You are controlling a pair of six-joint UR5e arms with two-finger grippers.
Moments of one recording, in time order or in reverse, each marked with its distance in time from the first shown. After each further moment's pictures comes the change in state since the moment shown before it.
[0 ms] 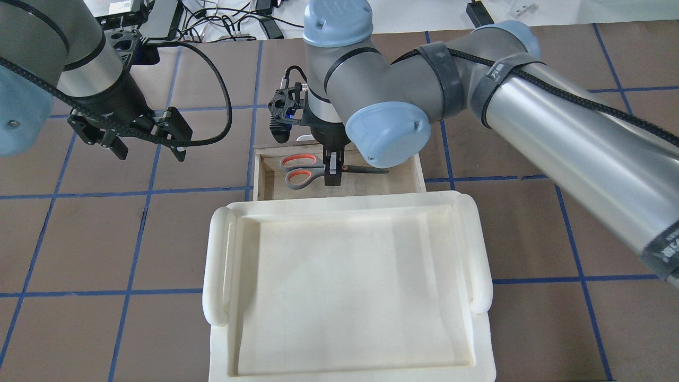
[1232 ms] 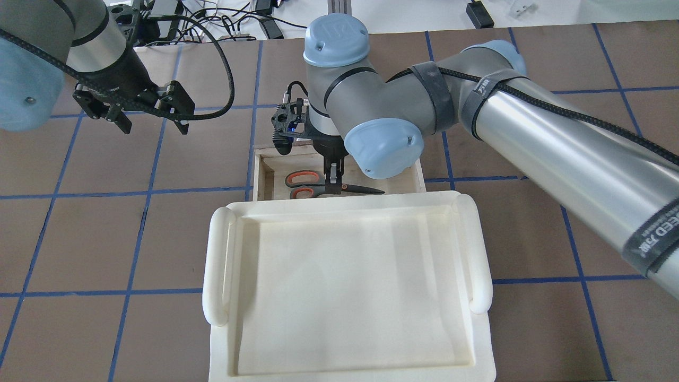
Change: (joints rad) left arm -0.007 -0.071 0.072 0.084 -0.004 -0.020; right arm 0.002 0.016 0.041 -0.043 0.001 0.001
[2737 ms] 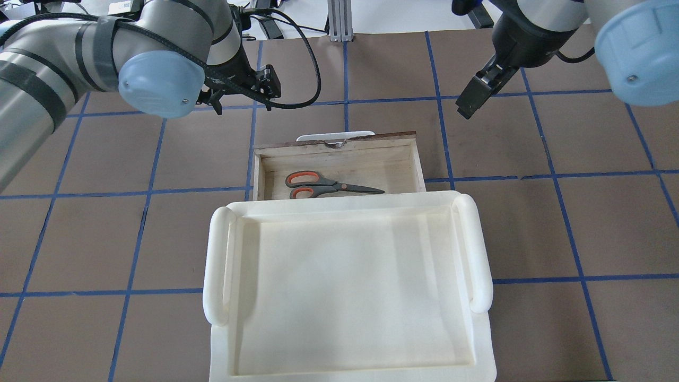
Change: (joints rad) left arm -0.205 -0.249 0.067 0.250 -0.007 -0.313; right arm -0.419 -0.371 0.002 0.195 -0.009 0.441
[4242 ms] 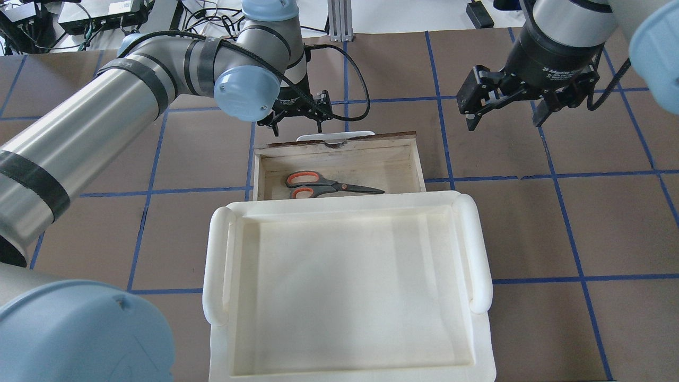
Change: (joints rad) left arm -0.093 -0.222 0.101 -0.026 -0.049 -0.079; right arm 0.008 -0.043 -0.002 0.172 -0.057 0.640
